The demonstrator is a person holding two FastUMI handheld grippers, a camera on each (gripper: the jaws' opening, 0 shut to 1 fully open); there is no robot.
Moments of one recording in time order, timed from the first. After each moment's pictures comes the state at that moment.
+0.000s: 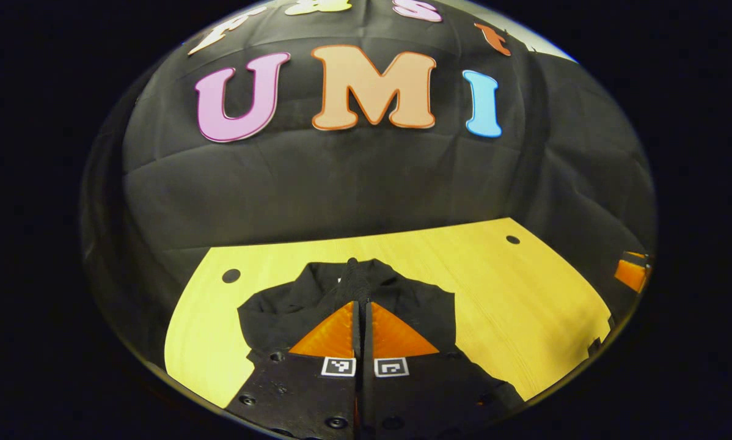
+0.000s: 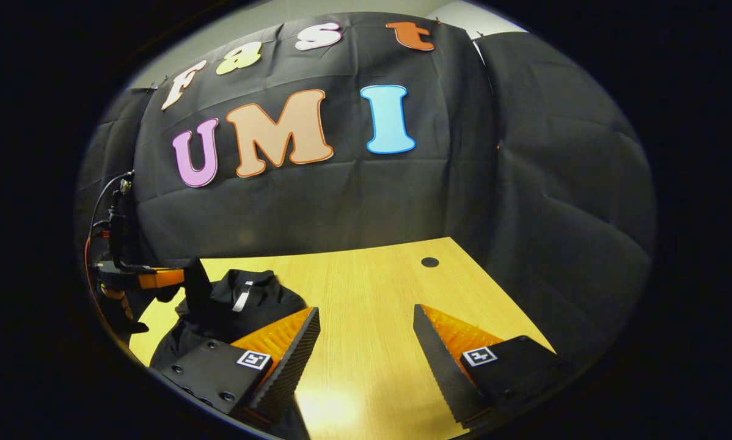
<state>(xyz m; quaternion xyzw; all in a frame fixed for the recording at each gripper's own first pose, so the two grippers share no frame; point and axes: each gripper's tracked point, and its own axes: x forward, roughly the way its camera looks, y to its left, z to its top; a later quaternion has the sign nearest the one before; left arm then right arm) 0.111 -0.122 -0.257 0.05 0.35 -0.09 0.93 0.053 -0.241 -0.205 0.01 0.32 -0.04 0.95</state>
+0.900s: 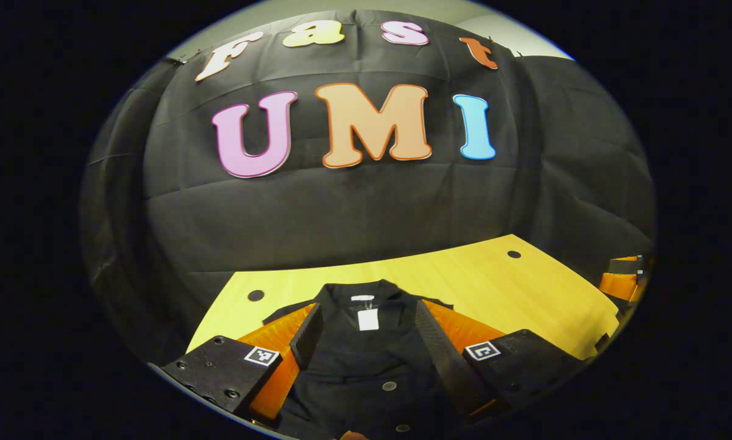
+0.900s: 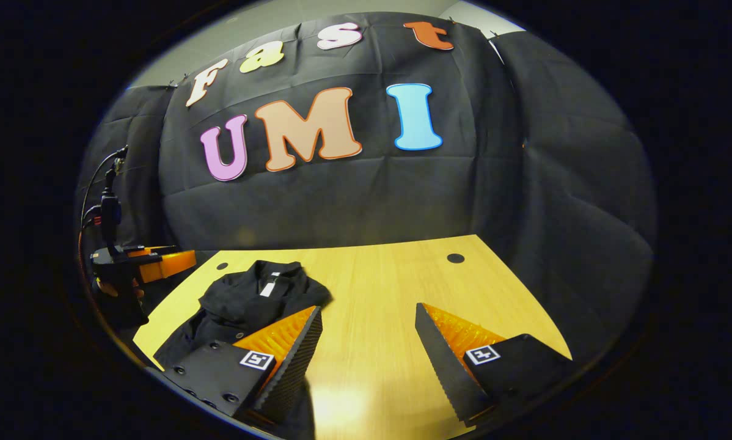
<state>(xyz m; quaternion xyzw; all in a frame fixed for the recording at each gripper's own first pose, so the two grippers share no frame) 0.061 -0.088 -0.185 0.07 0.25 -0.05 0.96 0.025 -0.192 -0.212 0.01 0.31 0.04 0.95</state>
